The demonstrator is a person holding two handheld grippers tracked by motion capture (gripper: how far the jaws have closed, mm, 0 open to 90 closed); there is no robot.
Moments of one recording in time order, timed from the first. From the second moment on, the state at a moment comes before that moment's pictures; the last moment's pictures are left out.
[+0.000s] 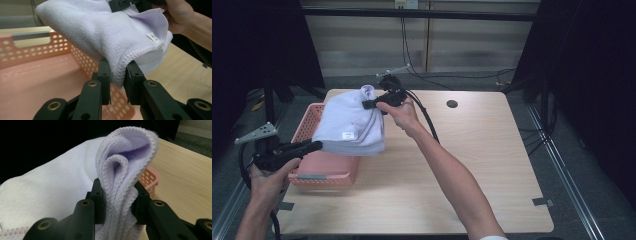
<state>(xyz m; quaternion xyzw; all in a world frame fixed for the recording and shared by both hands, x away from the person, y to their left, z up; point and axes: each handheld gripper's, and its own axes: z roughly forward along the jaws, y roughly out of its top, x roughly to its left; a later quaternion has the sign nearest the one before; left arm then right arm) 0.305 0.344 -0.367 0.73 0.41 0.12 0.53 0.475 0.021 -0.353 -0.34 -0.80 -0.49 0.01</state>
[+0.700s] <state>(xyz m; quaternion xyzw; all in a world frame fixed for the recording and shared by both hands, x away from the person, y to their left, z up) 0.294 0.413 -0.373 0.71 0.48 0.15 0.50 0.469 0.100 -0.375 -0.35 -0.80 -0.48 0.03</state>
